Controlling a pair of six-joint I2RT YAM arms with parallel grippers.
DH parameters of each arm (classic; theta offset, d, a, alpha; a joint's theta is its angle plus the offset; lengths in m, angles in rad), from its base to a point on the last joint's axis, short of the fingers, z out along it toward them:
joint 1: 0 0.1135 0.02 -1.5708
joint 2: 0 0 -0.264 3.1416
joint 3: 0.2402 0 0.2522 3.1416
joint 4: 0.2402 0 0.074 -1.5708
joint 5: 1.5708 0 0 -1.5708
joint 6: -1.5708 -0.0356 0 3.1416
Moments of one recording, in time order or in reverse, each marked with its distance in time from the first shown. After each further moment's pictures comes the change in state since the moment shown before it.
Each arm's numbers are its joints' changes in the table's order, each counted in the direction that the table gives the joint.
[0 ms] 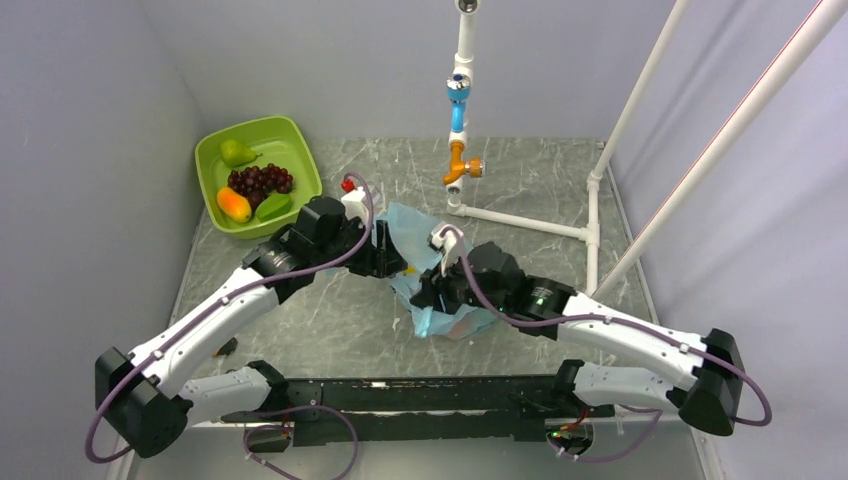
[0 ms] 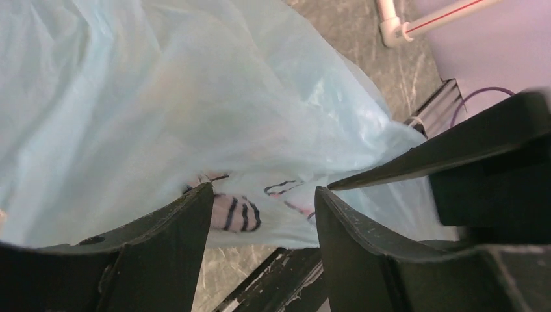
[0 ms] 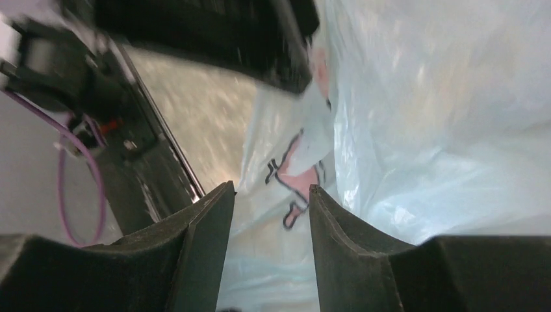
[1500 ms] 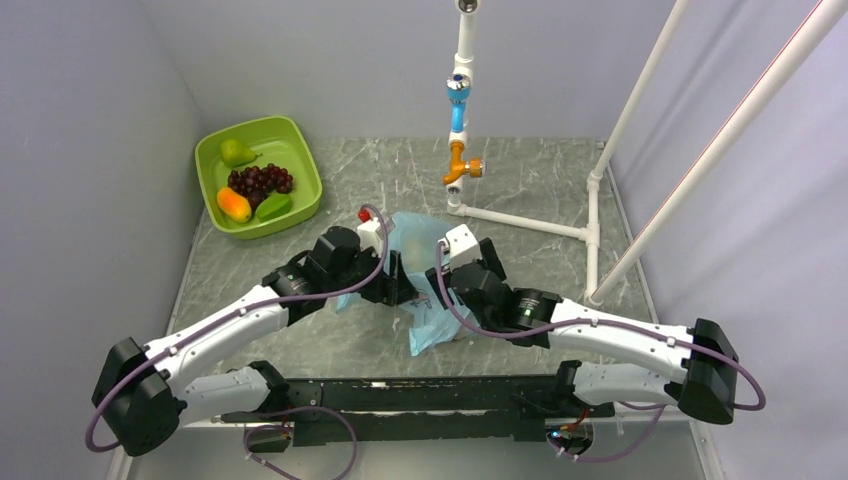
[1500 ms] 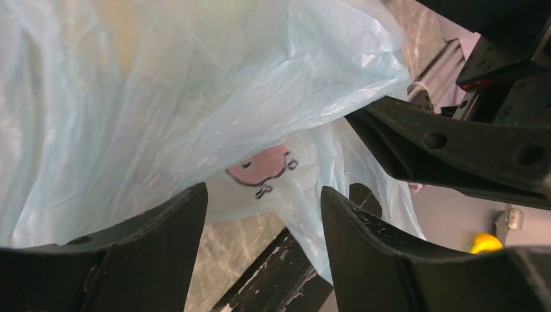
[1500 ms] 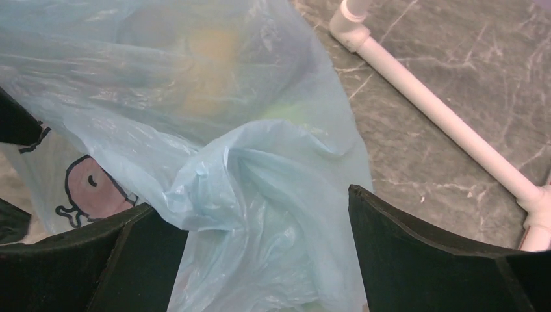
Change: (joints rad) left arm -0.089 -0.013 -0.242 -0.198 -0.010 0.043; right arm 0.103 0.072 -0.092 0.056 0.757 0.086
